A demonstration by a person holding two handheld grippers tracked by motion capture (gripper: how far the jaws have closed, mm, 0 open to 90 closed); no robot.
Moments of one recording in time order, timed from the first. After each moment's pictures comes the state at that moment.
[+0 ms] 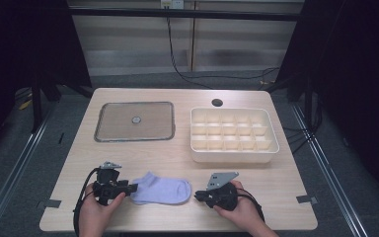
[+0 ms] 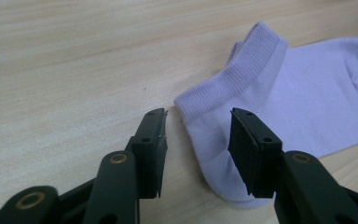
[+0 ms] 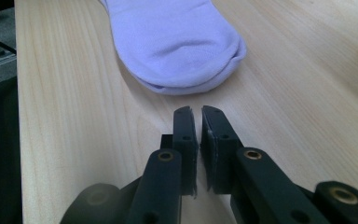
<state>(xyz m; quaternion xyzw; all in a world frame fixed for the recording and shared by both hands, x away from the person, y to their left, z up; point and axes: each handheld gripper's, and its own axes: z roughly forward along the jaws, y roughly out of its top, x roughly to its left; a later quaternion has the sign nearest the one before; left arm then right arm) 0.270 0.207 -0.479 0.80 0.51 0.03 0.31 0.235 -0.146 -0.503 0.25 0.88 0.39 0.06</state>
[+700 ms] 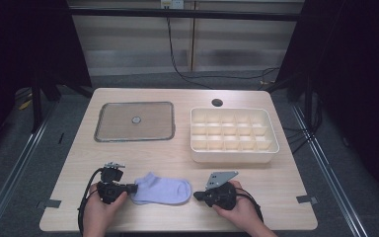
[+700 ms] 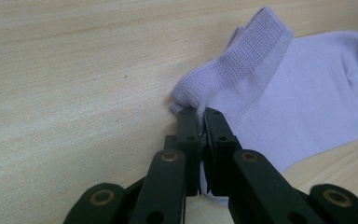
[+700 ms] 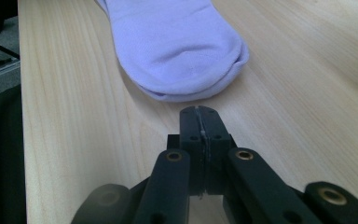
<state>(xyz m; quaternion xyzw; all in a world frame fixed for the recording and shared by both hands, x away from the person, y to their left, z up) 0.274 0.201 -0.484 0.79 0.53 0.00 0.31 0.237 -0.144 -0.504 0.26 0.88 0.40 0.05</state>
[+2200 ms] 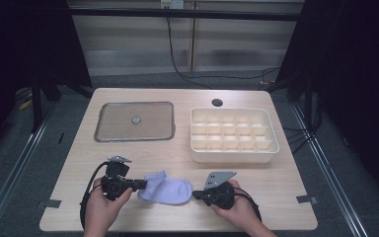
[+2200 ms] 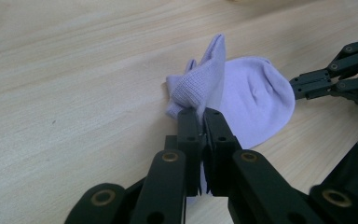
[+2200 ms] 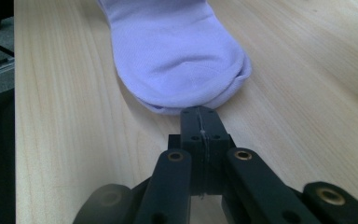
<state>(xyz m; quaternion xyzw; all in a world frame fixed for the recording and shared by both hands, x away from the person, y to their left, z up) 0.268 0.179 -0.441 0.81 0.48 -0.03 0.35 0.239 -0.140 -0.505 0.25 0.88 0.40 0.06</state>
